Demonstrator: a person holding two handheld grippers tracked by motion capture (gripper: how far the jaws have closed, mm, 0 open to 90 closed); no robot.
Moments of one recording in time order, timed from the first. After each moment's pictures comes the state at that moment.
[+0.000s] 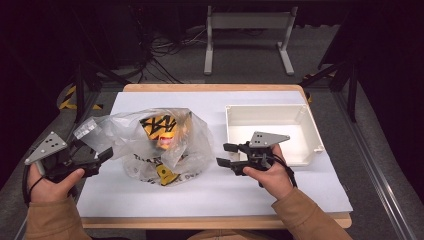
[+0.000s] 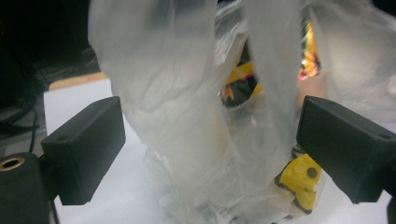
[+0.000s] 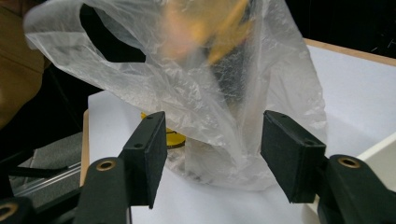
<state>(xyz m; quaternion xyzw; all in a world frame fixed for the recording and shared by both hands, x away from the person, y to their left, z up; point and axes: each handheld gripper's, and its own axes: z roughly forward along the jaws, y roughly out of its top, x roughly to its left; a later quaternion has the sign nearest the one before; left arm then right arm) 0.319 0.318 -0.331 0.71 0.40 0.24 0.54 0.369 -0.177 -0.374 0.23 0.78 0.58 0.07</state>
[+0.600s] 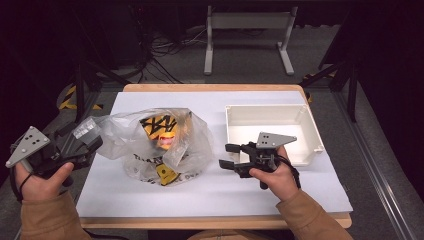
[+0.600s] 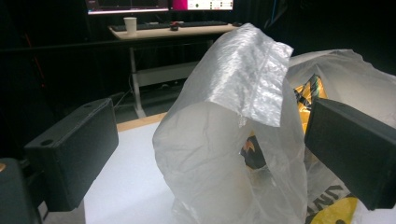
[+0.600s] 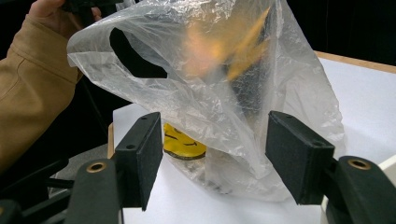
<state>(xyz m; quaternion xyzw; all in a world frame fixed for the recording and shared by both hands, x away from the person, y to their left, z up) 0.322 0.327 -0.316 0.66 0.37 0.32 0.57 0.363 -0.184 -0.370 0.22 0.76 0.61 0.04</state>
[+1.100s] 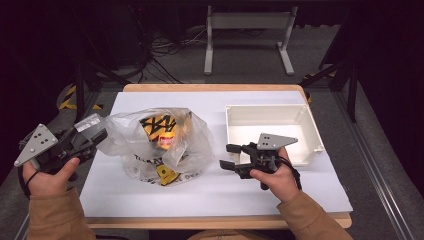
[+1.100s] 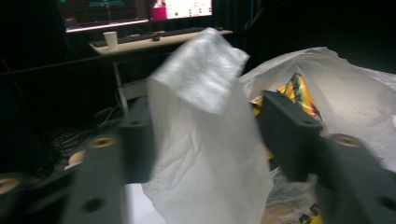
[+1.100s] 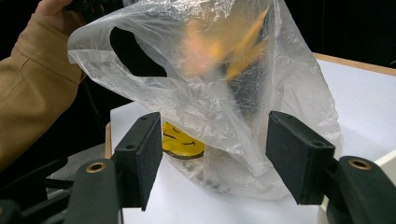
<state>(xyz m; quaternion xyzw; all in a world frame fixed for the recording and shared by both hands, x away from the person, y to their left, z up) 0.329 0.318 -0.318 0.69 0.32 0.31 0.57 0.360 -0.185 -0.370 0.22 0.76 0.61 0.05</state>
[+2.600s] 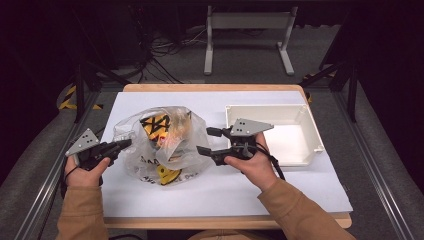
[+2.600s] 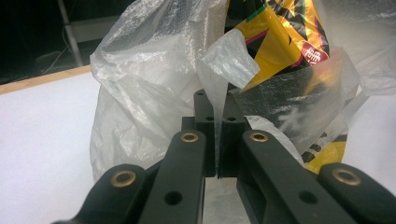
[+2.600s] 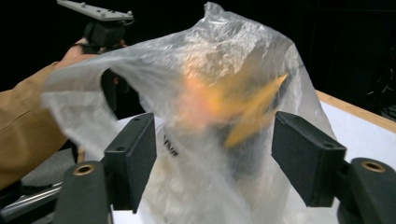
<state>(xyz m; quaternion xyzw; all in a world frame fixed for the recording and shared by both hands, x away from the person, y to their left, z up) 0.369 0.288 -0.384 0.74 0.35 0.20 0.54 0.381 -0.126 -0.338 0.19 0.77 0.60 0.11</state>
